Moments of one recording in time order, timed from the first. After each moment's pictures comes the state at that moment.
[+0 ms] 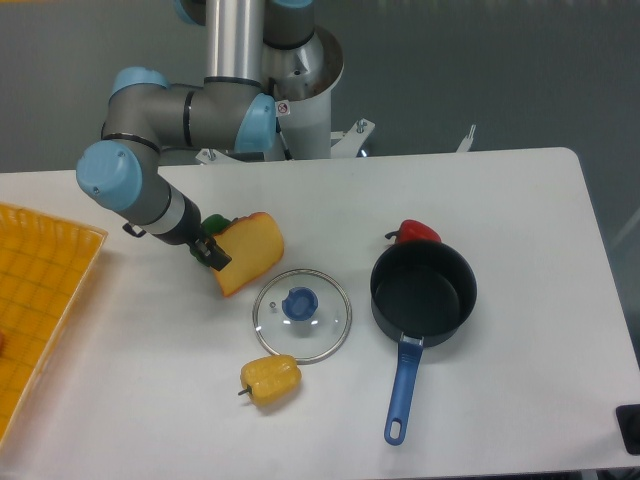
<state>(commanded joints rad) 1.97 -1.89 -1.83 -1.16 1.81 0.77</state>
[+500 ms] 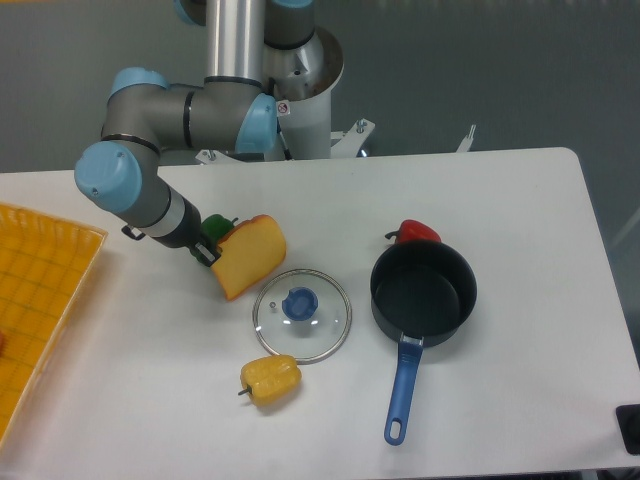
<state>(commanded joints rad) 1.98 -1.88 -1.81 -1.17 1.81 0.77</state>
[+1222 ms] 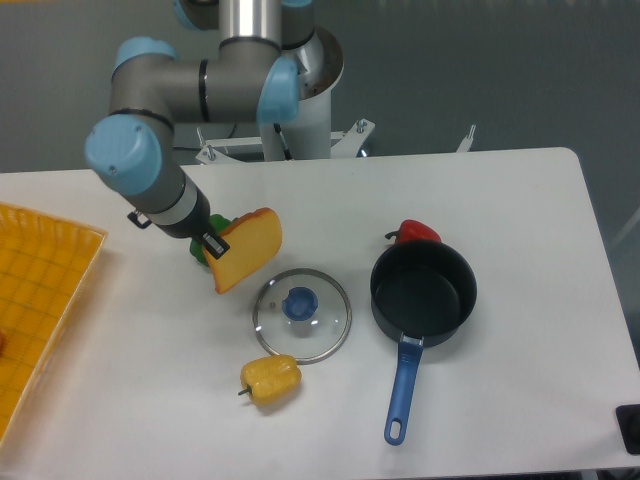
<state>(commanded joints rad) 2.10 -1.77 -1.64 -1.38 1.66 0.86</state>
